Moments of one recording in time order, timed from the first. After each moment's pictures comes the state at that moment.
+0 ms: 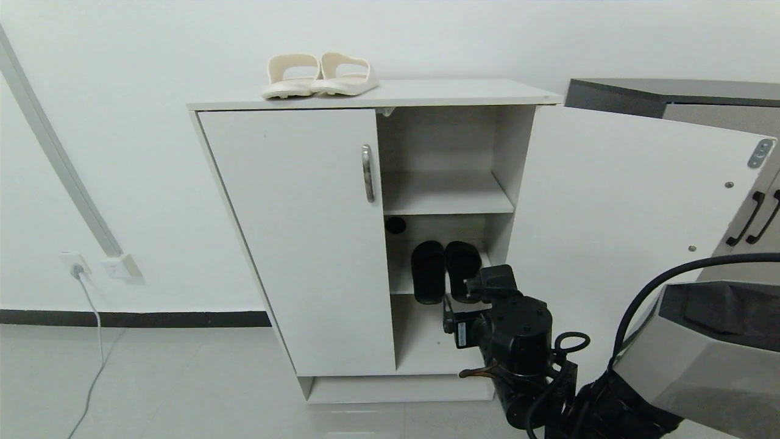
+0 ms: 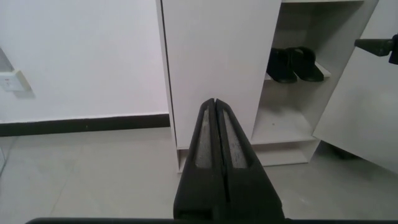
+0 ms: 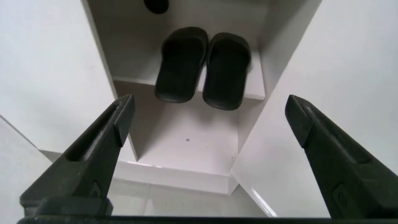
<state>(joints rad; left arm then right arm) 0.00 0.00 0.00 0.00 -0.02 0.01 0.84 2.17 -0.76 -1.29 -0.72 0.05</state>
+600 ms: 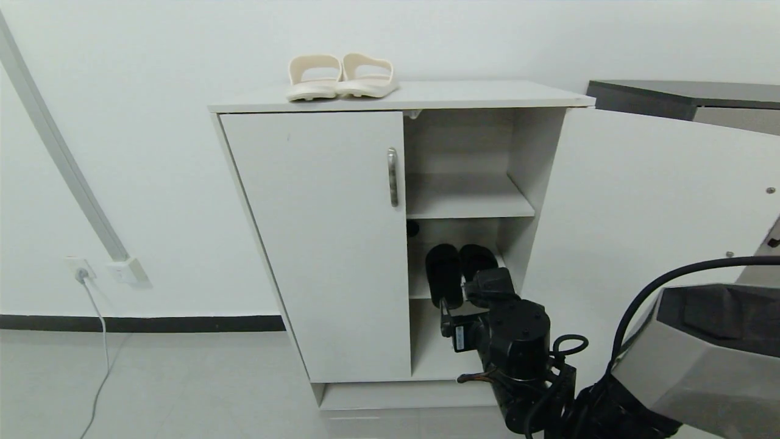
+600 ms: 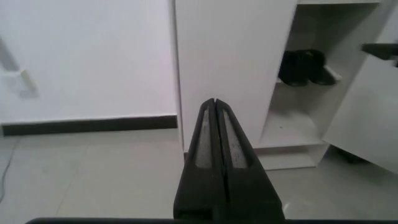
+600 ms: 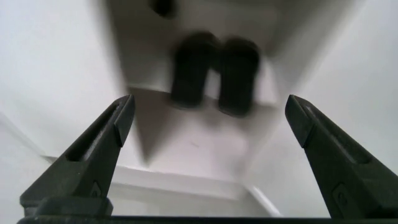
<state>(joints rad) 0.00 0.00 0.00 0.00 -0.02 0.01 0.84 2.17 -0.76 -1.29 -0.72 0.05</state>
